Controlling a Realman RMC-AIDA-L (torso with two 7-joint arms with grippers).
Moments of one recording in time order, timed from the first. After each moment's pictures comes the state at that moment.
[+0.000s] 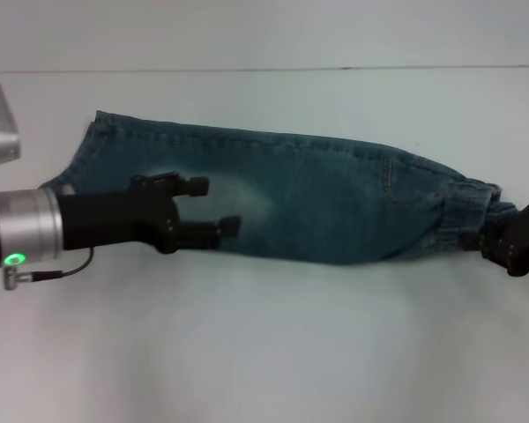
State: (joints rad) left arm -0.52 -2.16 0.72 0.79 2.04 1.49 -1.48; right arm 0.47 2.10 -0.61 -0.92 -2.36 -1.48 1.56
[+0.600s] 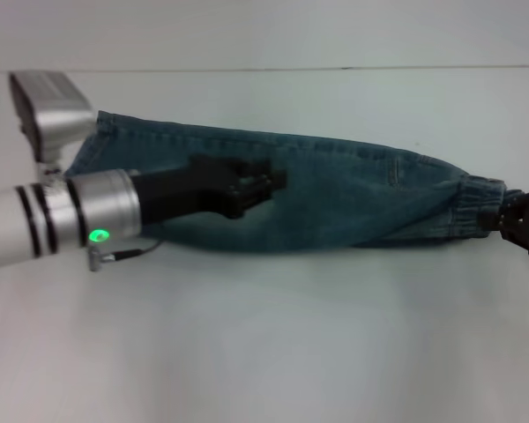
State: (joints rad) left arm -0.66 -2.17 0.73 0.49 1.89 1.29 -1.39; right arm 0.45 2.09 -0.61 -1.05 -2.34 -1.55 1.59
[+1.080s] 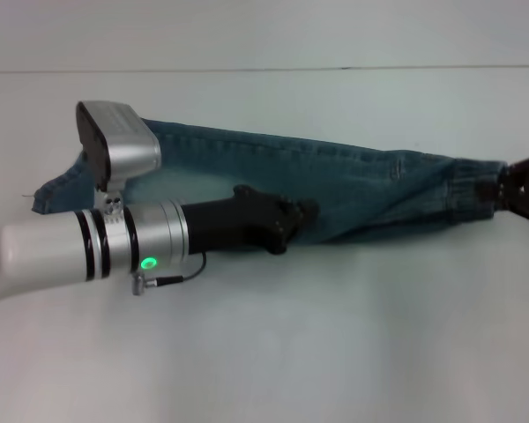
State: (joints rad) left arm -0.74 -2.18 0.77 0.27 1.85 1.20 -1.25; right arm 0.49 2.09 -0.62 -1.15 -2.33 -1.63 1.60
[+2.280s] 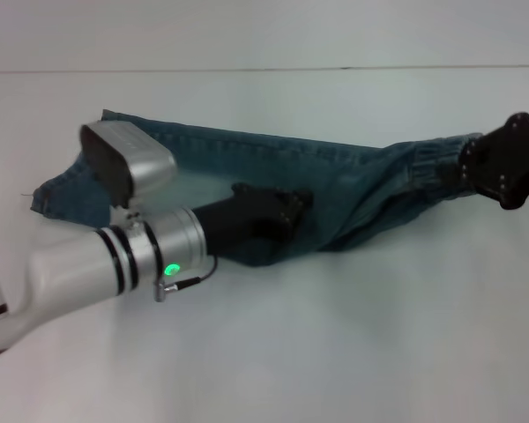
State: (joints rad) left arm -0.80 -2.18 0.76 0.03 1.59 1.02 -0.99; right arm 0.57 2.08 -0.69 -1.18 -2.31 -1.68 1.59
